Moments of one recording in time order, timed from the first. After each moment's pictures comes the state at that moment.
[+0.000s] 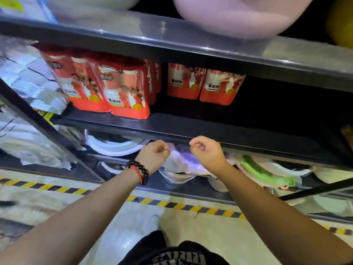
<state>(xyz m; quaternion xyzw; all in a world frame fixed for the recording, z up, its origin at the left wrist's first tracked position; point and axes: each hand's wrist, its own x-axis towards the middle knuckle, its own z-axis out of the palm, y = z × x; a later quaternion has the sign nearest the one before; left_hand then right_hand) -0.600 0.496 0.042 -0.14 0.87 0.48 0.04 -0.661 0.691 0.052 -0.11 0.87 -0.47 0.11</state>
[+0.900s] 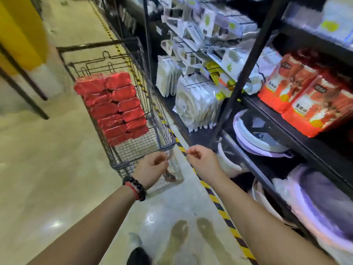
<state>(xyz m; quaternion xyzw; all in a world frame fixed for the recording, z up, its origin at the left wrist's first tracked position) -0.126 0.424 0.075 -0.53 0.68 0.47 -0.19 -0.310 0.470 0.066 -0.45 0.73 -0.37 0.35</state>
